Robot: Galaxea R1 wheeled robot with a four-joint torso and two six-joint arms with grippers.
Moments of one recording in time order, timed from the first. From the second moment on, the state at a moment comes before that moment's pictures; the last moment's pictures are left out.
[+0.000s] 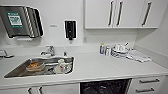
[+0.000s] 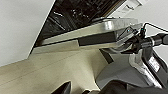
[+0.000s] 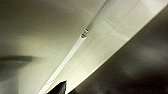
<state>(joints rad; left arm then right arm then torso) 0.89 1.98 -1.12 -0.07 0.20 0.00 -0.95 2.31 -1.58 -0.06 -0.23 0.99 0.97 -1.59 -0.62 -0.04</state>
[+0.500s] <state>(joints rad) 0.89 2.00 -1.12 -0.07 0.20 0.00 -0.99 2.41 -1.69 -0.08 -0.20 0.98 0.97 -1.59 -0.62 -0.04</state>
